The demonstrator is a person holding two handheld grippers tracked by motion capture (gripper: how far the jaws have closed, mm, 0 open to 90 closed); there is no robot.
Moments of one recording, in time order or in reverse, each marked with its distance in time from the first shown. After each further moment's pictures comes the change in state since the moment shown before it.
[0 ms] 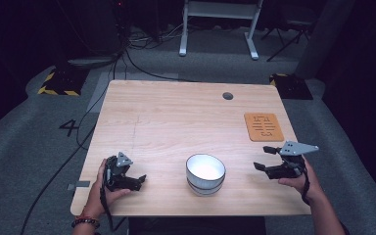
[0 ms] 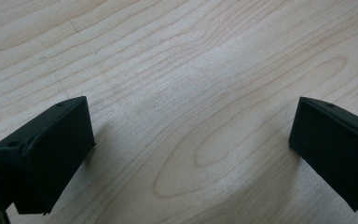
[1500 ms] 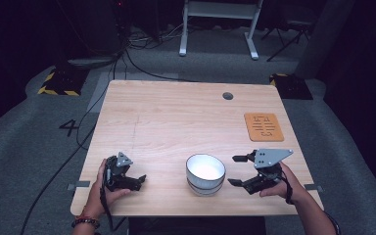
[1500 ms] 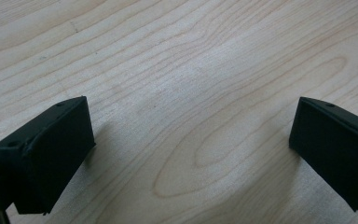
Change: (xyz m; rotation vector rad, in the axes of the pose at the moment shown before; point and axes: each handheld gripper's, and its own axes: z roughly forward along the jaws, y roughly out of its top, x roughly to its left) left arm 0.000 0.000 0.000 0.000 0.000 0.000; right arm 0.078 0.059 0.018 -0.013 0.282 -0.207
